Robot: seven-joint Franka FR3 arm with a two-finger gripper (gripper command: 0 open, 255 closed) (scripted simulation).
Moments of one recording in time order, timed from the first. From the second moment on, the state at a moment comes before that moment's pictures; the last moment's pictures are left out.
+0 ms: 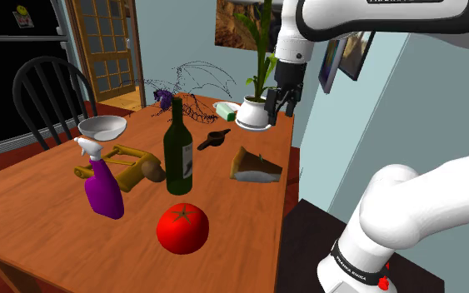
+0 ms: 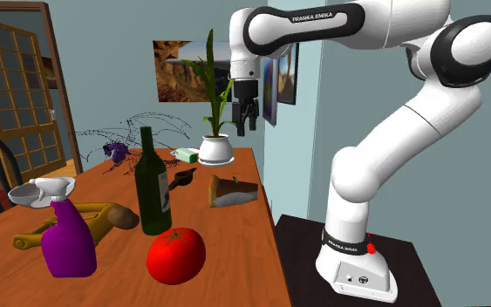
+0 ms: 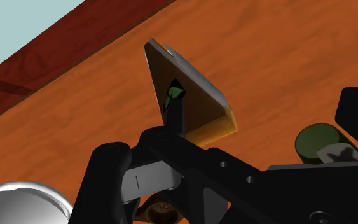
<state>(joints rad) 0.02 -0.74 0.01 -2.36 -0.04 1.61 0.04</state>
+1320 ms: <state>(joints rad) 0.03 -0.37 -0.19 -2.57 -0.16 2.12 -0.36</state>
